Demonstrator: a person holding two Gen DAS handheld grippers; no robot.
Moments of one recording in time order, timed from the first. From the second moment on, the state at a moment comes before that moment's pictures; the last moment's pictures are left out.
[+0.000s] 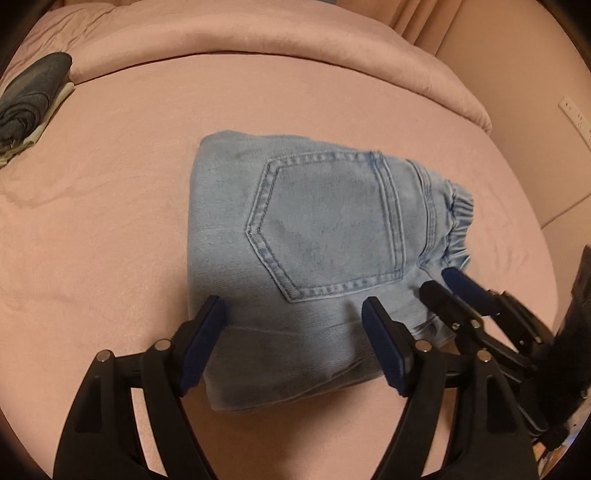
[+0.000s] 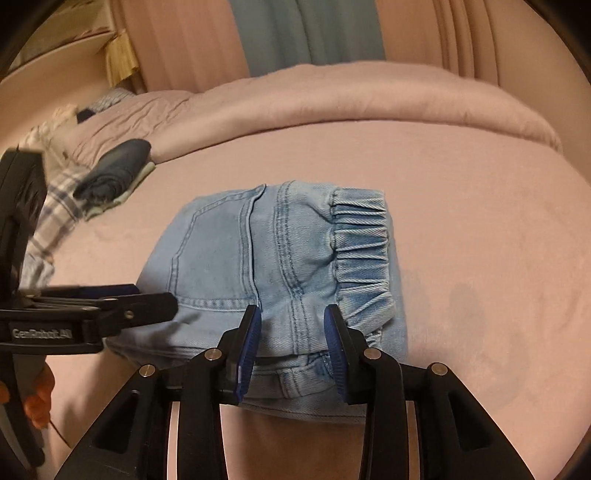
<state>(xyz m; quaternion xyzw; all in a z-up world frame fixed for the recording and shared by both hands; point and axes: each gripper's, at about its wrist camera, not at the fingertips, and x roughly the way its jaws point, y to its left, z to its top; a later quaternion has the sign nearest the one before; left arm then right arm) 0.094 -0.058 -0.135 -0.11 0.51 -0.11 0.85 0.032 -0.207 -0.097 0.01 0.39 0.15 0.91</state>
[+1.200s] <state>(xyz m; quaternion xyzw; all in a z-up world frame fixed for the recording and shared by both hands) 0.088 -0.003 -0.141 -0.24 0.52 -0.11 0.81 -0.002 -0.329 -0.099 0.23 0.39 0.06 0.89</state>
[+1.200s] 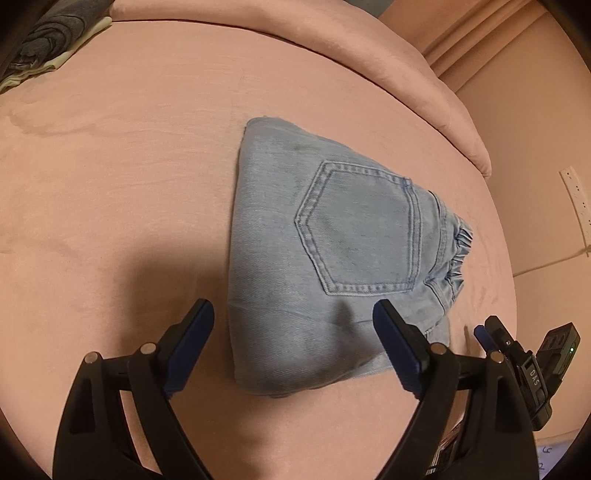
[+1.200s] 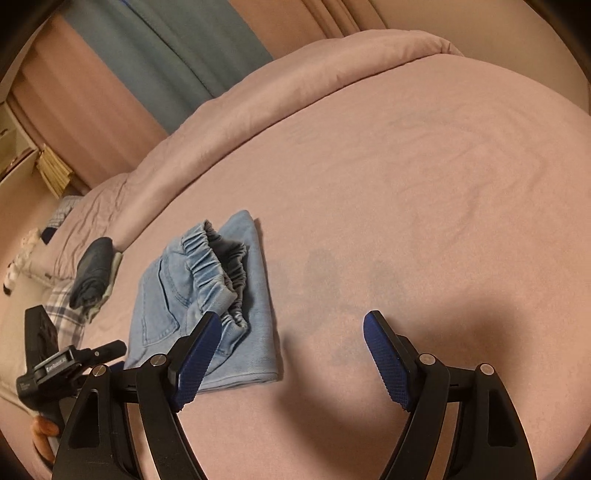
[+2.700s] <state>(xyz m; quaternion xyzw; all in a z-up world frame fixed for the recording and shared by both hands) 0.154 0.002 -0.171 -0.35 0.52 -0.25 0.73 0.124 -0.258 -0.138 0.25 0.54 0.25 0.76</state>
